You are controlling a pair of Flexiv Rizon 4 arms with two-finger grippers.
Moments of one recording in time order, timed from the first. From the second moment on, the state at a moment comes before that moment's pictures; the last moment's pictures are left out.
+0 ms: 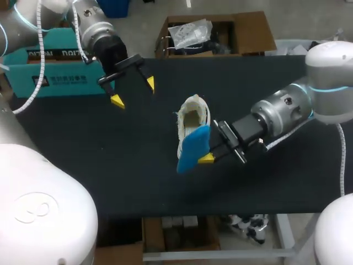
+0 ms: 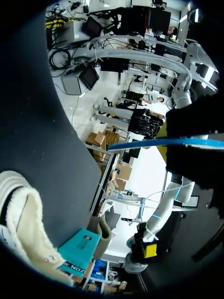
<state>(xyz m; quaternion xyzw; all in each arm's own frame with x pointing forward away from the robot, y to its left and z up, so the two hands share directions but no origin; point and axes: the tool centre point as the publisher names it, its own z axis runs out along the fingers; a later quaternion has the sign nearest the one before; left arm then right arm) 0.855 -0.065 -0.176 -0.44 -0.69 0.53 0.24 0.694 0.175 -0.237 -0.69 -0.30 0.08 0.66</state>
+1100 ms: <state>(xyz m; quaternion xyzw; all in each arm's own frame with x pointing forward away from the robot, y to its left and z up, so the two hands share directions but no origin) 0.860 -0.066 -0.180 -0.44 -0.68 0.52 0.26 0.695 0.179 -0.243 -0.69 -0.28 0.08 0.67</state>
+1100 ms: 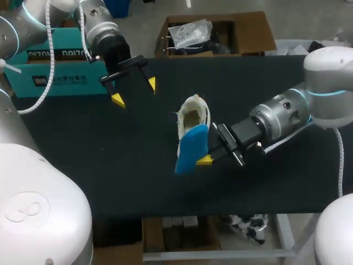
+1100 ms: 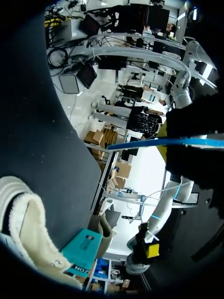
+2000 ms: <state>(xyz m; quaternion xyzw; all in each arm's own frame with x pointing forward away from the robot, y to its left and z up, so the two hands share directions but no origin) 0.862 -0.067 -0.179 -0.43 -0.68 0.53 0.26 0.699 0.180 -0.243 -0.69 -0.28 0.07 0.67</state>
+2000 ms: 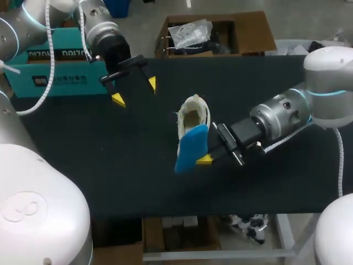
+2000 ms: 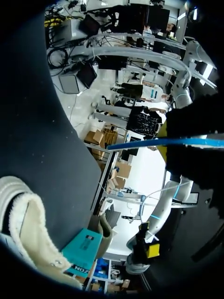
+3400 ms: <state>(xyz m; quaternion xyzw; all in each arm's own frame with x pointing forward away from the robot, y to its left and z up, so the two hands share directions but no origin) 0.806 -0.072 -0.205 -0.29 -0.75 0.59 0.08 0.755 0.195 -0.262 -0.71 -0.15 -0.13 0.67</state>
